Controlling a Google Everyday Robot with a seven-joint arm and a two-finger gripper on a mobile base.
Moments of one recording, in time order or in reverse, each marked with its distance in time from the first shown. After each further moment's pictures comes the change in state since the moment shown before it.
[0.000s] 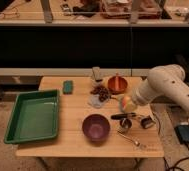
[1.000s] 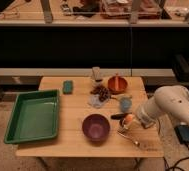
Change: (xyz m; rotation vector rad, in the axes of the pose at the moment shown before) arm -0.050 -0.044 0.035 0.102 -0.003 0.058
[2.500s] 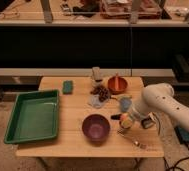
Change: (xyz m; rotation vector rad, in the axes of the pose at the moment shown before) arm 0.015 0.022 0.043 0.011 -0.059 -0.015
